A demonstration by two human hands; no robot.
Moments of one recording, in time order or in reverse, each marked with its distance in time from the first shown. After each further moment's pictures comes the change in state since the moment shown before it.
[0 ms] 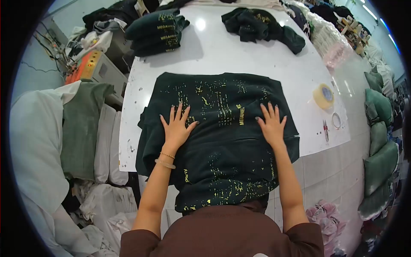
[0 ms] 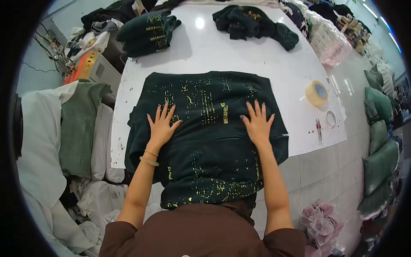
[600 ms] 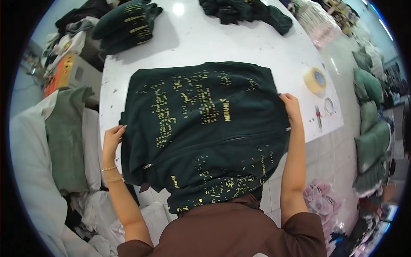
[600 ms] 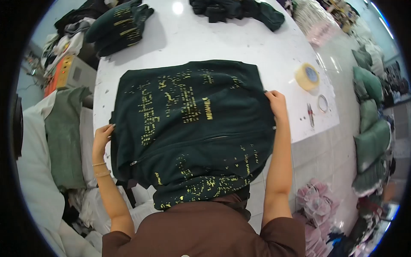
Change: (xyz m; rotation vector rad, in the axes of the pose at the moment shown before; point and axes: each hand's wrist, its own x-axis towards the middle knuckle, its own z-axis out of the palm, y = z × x) left_hand -0.019 -0.151 -0.057 -0.856 -0.090 -0.594; right_hand 0.040 0.118 -0.027 0.875 -0.021 0.536
